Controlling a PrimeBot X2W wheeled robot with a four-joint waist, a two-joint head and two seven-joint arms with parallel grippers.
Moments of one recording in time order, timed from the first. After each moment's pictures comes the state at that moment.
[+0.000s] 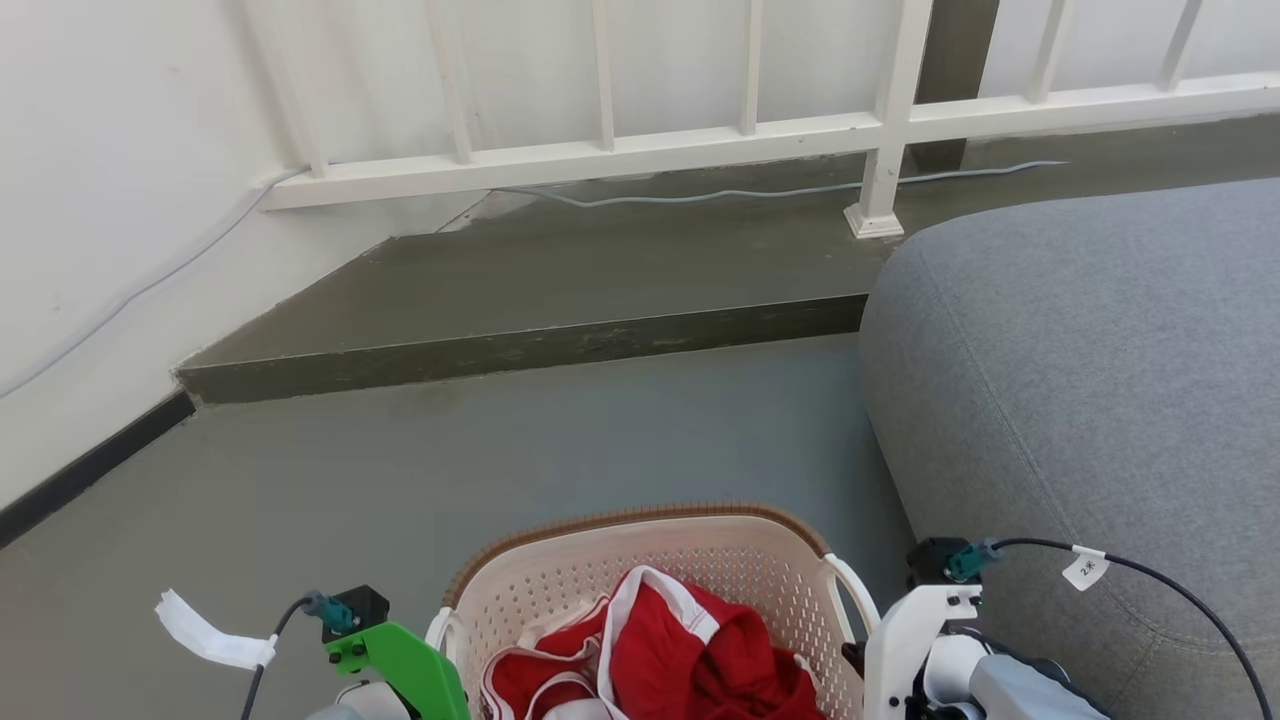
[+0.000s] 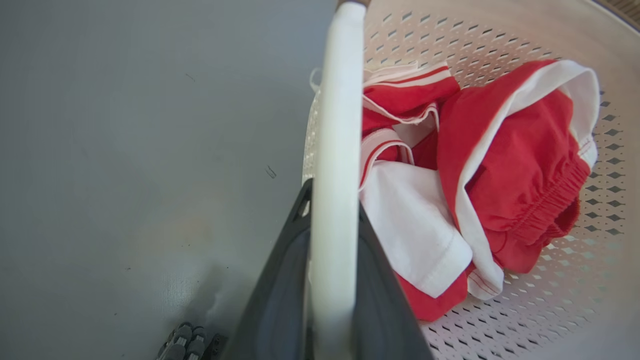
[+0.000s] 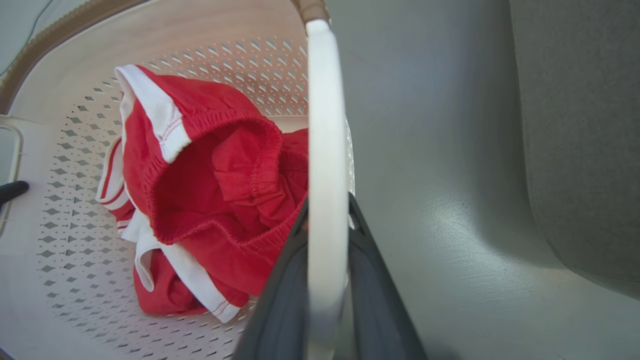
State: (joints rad) left arm -0.45 -0.04 -0.49 1.29 -0.83 -0.14 0.21; right arm -0.38 0.00 0.56 1.18 0.62 0.13 0.12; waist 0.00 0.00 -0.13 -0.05
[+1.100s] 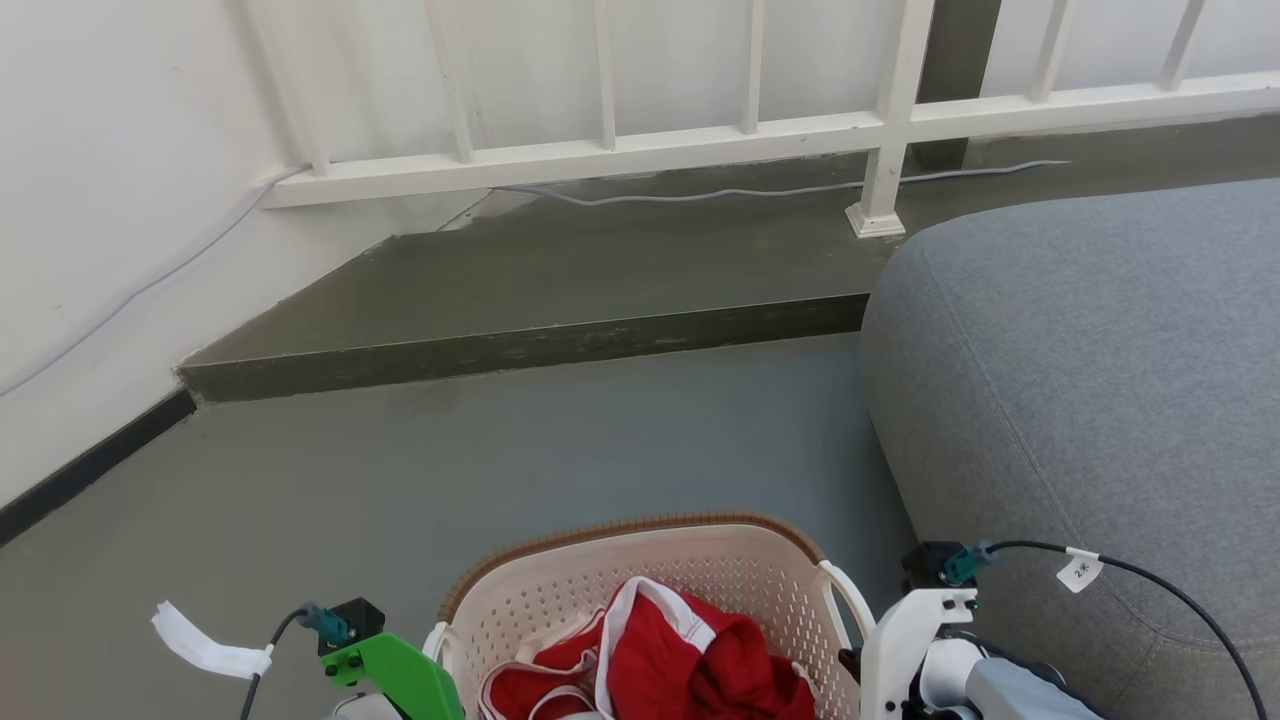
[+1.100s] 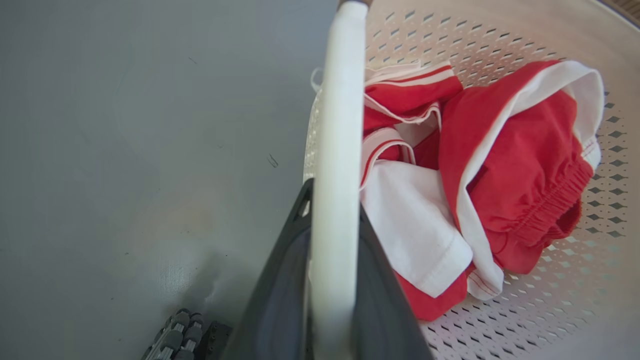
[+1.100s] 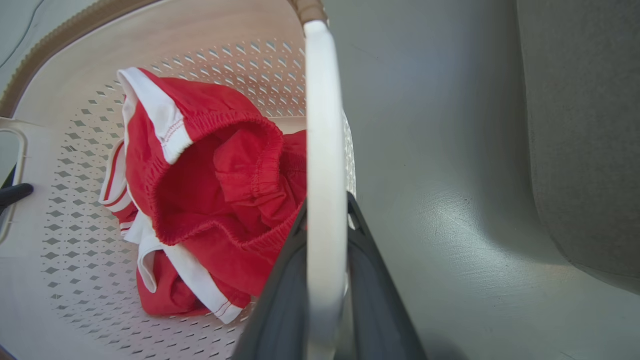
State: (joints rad) left arm -0.44 -0.04 -0.49 1.29 -0.86 -0.12 0.23; right arm -0.38 0.00 0.61 1.18 0.67 0.13 0.12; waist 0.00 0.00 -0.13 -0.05
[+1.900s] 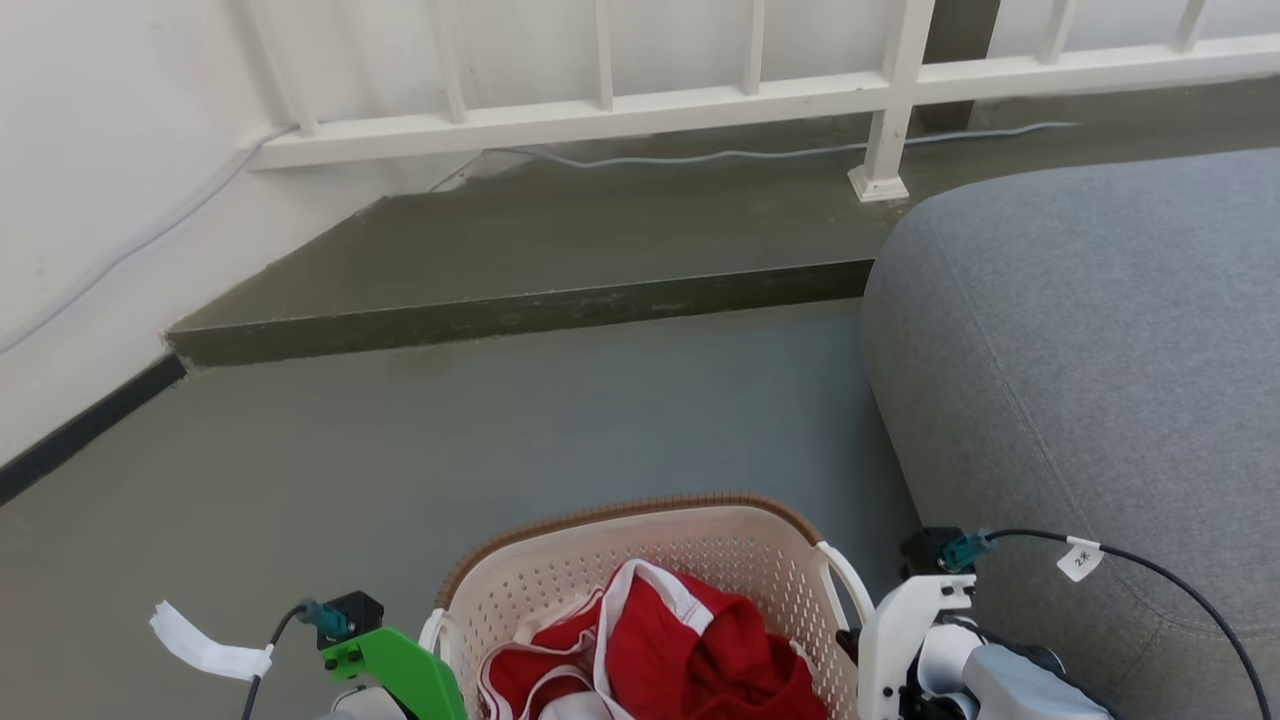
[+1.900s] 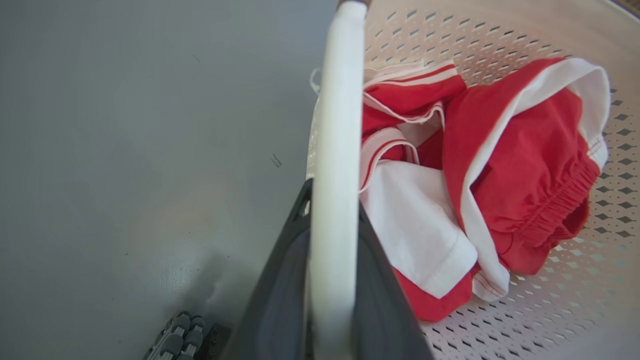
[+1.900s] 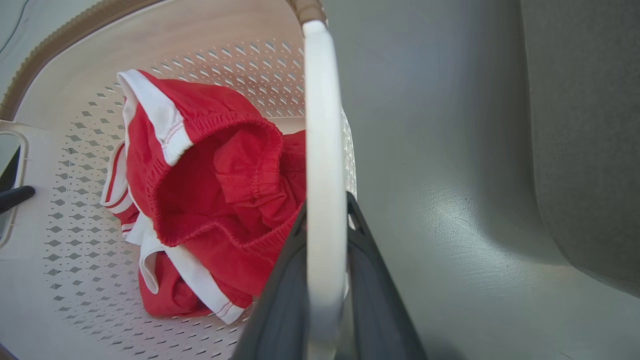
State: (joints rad) left arm -0.44 -0.04 -0.50 1.28 -0.86 -0.12 0.19; right arm -0.40 0.00 0.63 1.19 0.68 0.12 0.10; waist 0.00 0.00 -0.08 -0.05
